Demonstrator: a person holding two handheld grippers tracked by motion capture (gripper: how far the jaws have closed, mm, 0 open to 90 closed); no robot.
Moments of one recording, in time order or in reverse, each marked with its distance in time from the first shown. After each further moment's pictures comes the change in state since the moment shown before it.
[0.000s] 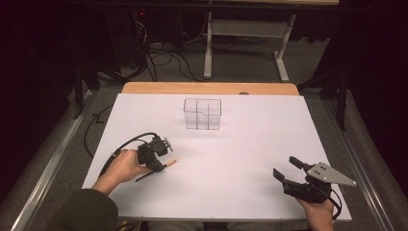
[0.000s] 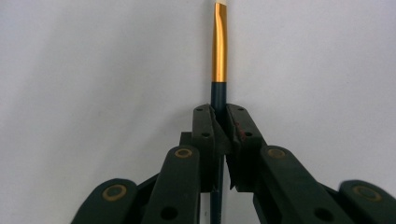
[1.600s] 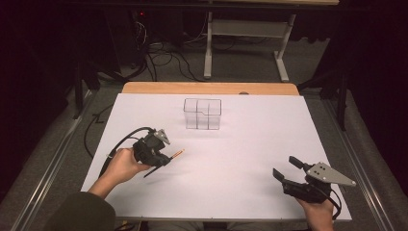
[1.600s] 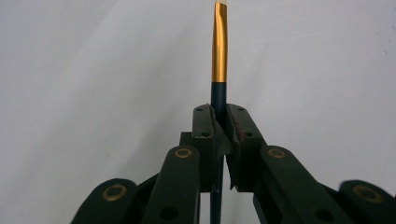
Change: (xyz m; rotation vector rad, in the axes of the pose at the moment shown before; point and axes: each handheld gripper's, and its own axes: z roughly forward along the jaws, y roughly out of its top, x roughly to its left) left arm -0.007 -0.006 -0.036 -0.278 -0.038 0.000; right arm 0.001 0.000 0.000 0.002 -0.005 -0.007
